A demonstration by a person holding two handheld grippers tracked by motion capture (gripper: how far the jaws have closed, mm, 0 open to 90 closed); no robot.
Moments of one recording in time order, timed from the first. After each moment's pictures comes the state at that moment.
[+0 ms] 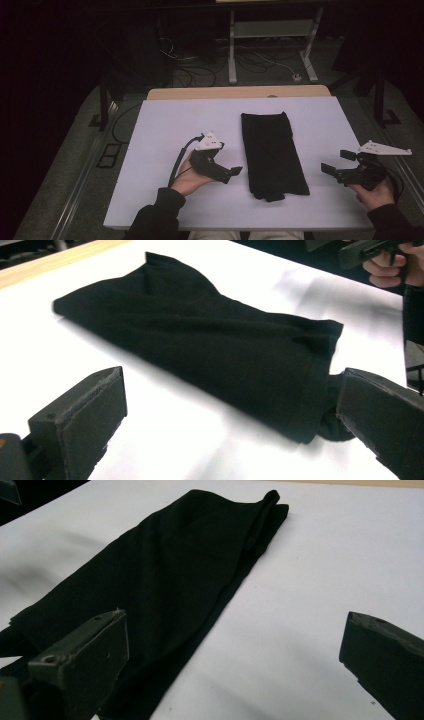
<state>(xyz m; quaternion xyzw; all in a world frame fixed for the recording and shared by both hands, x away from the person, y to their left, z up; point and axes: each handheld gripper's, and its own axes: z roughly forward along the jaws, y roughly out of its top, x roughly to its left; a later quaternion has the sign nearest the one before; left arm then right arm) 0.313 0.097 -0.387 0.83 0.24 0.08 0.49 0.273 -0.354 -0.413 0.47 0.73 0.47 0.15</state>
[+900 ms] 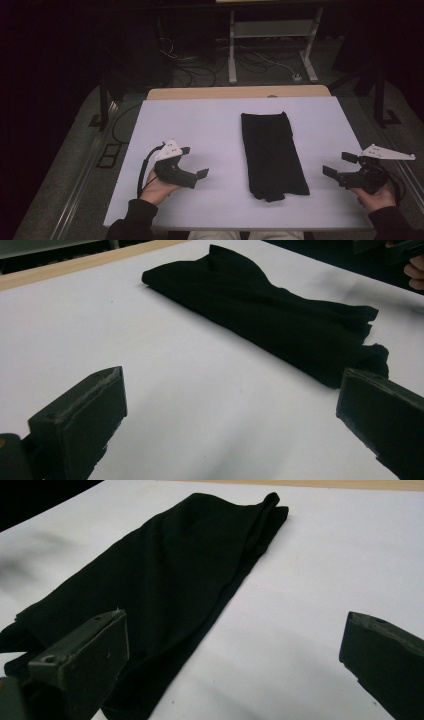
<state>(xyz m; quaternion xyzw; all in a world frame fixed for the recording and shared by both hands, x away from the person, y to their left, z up) 0.294 0.182 -0.396 0.80 0.30 0.12 0.50 0.265 -0.356 -0.417 0.47 0.73 0.48 0.16</state>
